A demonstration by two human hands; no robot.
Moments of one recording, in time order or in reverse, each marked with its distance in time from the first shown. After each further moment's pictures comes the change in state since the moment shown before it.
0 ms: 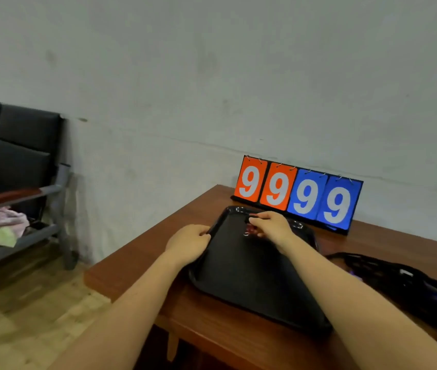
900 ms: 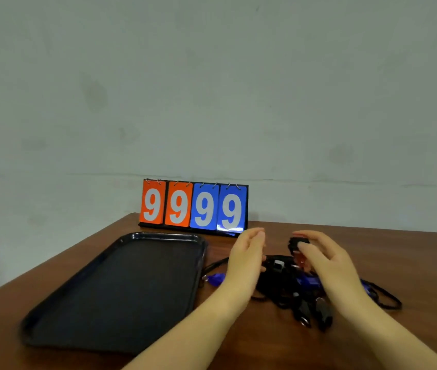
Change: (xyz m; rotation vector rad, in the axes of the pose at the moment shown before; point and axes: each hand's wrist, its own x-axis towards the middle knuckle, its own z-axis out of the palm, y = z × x) left_hand -0.055 0.286 0.185 -0.869 -0.100 0.200; right_hand -0.173 0.095 -0.256 0.274 0.407 -0.288
